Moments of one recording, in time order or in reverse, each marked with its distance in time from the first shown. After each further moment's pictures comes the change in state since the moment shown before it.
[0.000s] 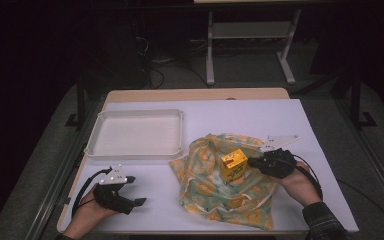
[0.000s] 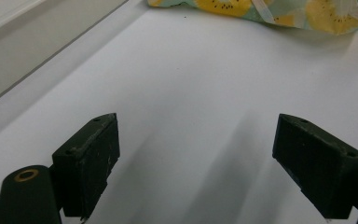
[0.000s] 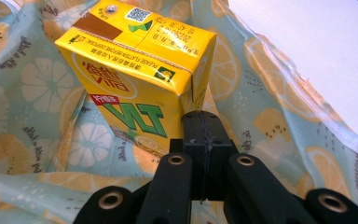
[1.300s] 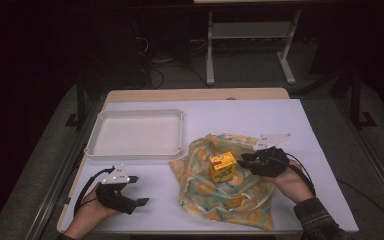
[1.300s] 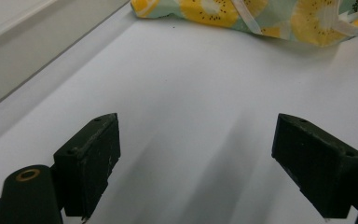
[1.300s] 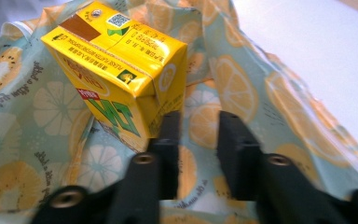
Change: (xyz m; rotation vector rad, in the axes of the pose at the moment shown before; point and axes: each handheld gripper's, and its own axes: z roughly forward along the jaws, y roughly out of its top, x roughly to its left) left arm -0.005 0.010 0.002 -0.012 -0.020 0.009; right arm 0.010 0.012 0.006 -0.028 -0.003 -0.002
